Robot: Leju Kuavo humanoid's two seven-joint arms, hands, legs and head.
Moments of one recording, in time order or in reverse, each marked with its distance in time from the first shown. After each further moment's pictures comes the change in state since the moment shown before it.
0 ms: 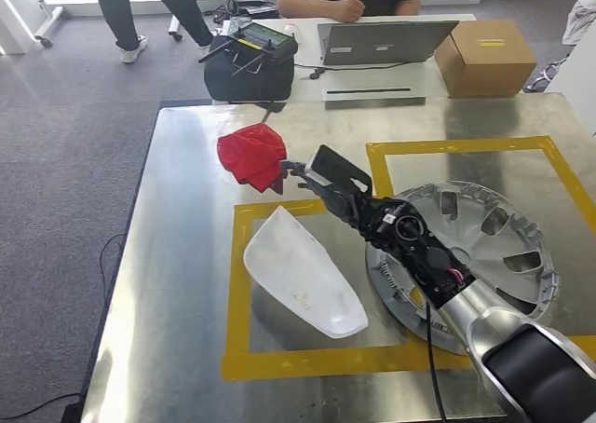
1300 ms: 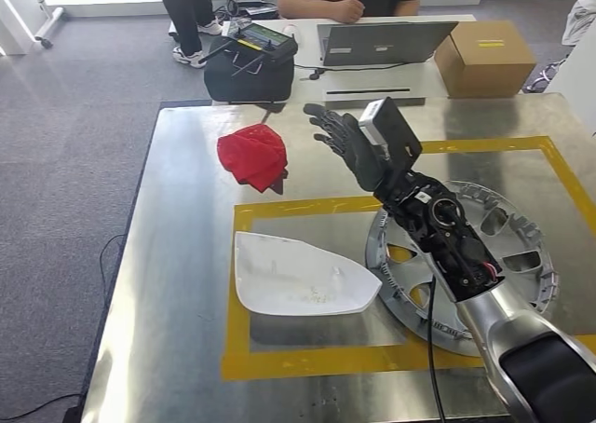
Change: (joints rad) left arm 0.007 0.002 0.000 0.000 -0.008 0.000 0.012; right arm 0.033 -0.040 -0.149 -0.214 -0.120 -0.039 -0.020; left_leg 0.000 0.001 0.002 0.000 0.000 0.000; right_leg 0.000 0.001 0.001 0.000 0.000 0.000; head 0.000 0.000
